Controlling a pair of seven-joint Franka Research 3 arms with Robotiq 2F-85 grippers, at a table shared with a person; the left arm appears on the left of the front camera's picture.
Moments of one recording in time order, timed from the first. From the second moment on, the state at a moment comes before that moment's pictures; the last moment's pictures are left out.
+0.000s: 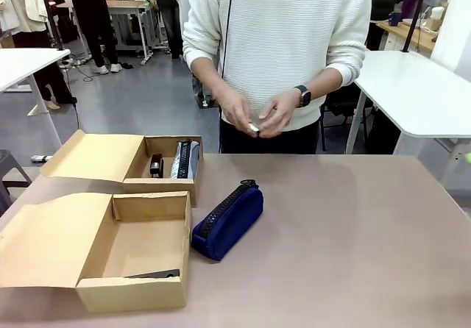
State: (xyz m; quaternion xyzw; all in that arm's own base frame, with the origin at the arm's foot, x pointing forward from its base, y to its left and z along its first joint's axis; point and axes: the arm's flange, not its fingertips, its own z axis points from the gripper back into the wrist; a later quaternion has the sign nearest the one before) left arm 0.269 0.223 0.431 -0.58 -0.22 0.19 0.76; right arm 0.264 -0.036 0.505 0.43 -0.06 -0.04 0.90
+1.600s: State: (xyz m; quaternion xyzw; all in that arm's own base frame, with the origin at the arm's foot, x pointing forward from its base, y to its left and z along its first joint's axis) left arm 0.269 0.223 0.431 -0.58 -0.22 0.19 0.76; right arm 0.367 0.384 0.472 0.14 0.17 -0.10 0.97
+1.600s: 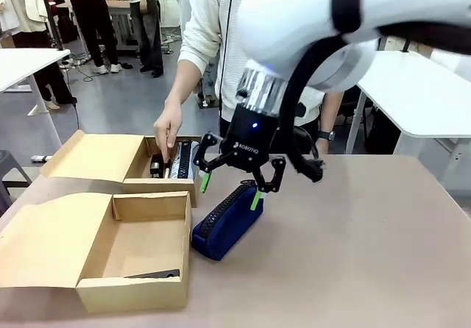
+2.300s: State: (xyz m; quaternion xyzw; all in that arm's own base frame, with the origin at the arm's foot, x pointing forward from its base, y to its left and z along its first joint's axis) left arm 0.269 0.223 0.431 -0.58 -0.22 0.19 0.76; right arm 0.413 0.397 0.416 0.10 0.14 -0.20 0.96
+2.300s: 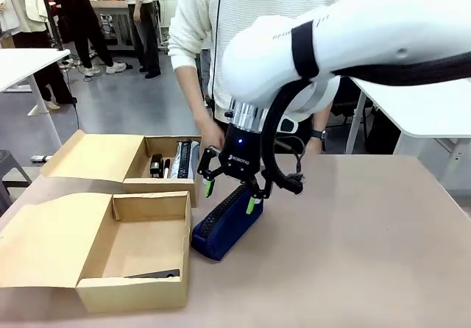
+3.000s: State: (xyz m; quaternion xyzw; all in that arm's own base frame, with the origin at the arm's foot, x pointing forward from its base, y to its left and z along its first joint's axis) left arm 0.269 0.223 0.431 -0.58 -0.22 0.19 0.76; right arm 0.436 0.402 0.339 0.06 0.09 -0.28 0.95
